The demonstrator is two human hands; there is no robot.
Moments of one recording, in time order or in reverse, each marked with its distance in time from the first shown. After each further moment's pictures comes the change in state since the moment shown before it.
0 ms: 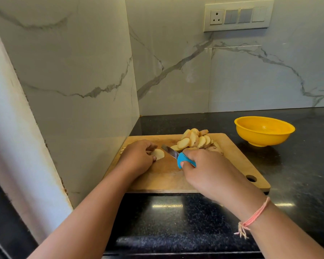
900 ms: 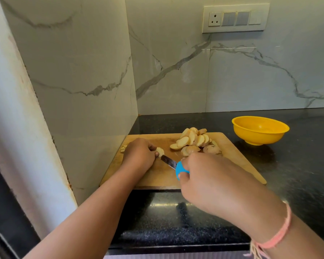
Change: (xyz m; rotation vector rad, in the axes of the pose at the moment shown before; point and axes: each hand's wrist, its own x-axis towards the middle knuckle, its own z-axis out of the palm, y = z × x) left_hand 0.003 0.006 0.008 -0.061 0.084 -0.117; right_hand -0.033 -0.036 -0.022 -0.197 -0.171 -0.034
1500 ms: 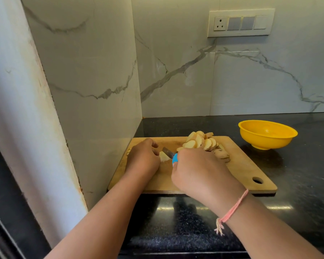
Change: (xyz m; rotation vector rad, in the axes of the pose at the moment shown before) left_hand -0.002 -0.010 -0.003 -0.053 0.073 0.034; right_hand 0.043 -0.018 0.012 -0.045 0.033 0.086
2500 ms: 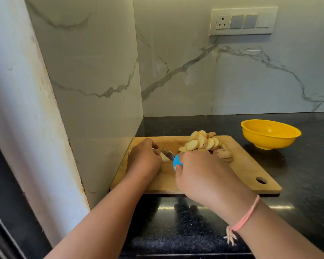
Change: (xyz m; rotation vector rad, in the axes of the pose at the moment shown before) left_hand -0.001 -0.003 0.000 -0.010 0.035 -0.031; right_hand -0.004 0.003 0.007 -0.030 0.052 -0.065
